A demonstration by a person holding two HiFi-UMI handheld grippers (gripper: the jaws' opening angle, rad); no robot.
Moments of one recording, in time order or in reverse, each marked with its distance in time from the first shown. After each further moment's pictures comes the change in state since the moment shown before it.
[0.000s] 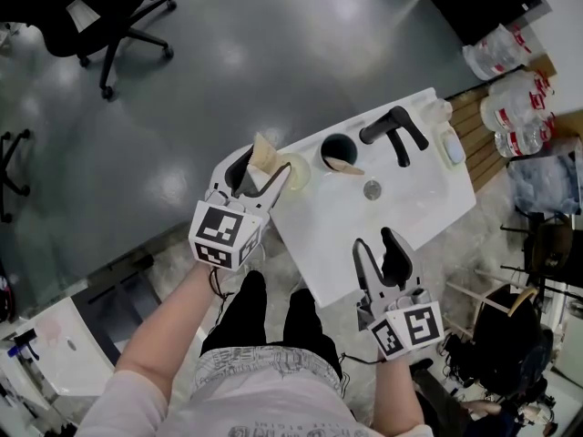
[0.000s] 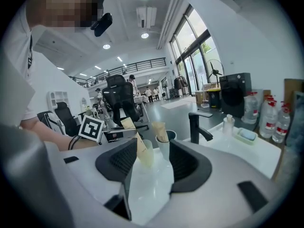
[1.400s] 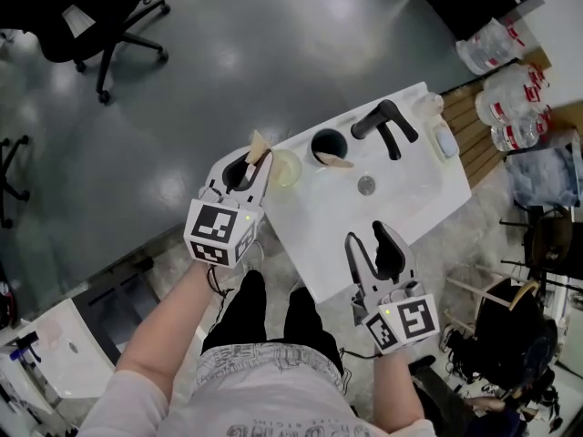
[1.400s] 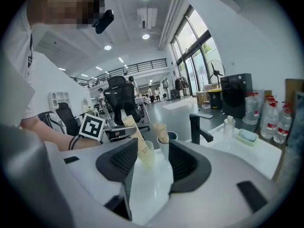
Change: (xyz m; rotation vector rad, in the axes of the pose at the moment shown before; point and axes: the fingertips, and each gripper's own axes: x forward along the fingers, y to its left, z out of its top) left arm -0.007 -0.004 0.010 0.019 -0.019 0.028; right arm -0.004 0.008 -0.001 -0.011 -0.011 0.013
